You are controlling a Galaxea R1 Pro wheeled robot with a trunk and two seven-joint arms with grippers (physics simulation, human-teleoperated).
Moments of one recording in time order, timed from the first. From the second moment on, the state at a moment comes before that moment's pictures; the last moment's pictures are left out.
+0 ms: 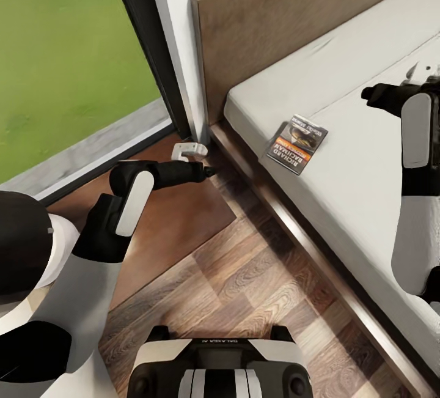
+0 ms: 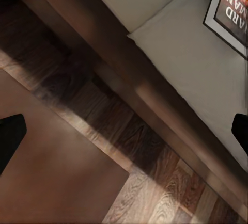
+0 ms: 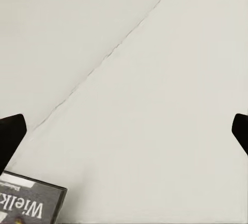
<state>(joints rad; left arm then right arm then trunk) -1.04 -0.03 -0.26 -1.43 0.48 1.01 -0.05 -1.35 -0.26 -0.03 -1.33 -0.37 0.91 -0.41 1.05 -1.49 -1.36</state>
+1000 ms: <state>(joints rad) -1.03 0.00 -0.25 -1.43 0.48 1.02 -0.05 -1.17 -0.23 0.04 -1.38 -0.39 0.93 -0.06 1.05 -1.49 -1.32</state>
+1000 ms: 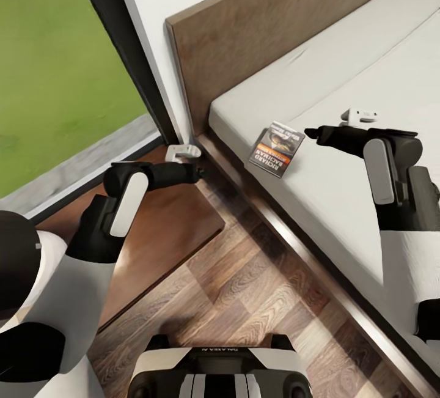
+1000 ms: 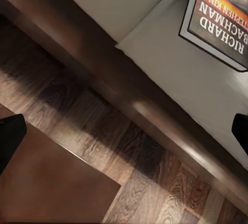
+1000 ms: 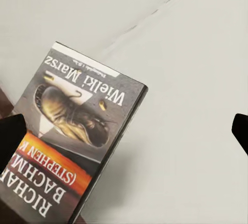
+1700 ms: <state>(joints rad) -0.99 0.01 -0.25 -1.43 0.48 0.91 -0.04 -1.09 -0.22 0.09 -1.37 -0.40 0.80 -0.05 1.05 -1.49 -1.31</state>
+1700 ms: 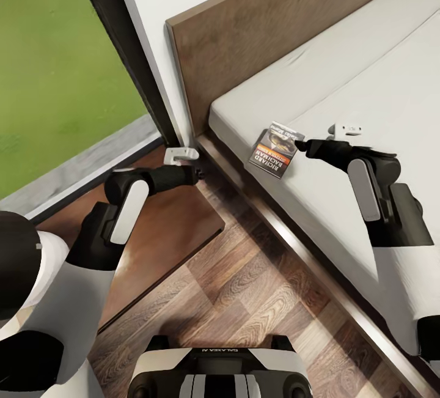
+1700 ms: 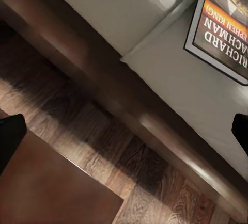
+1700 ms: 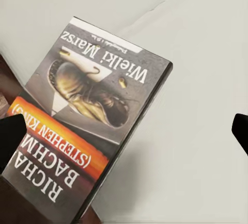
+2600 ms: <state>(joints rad) -0.98 0.03 -0.26 -1.45 0.47 0.84 0.03 -0.97 -0.22 0.10 -1.39 -0.40 0.73 -0.05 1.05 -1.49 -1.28</state>
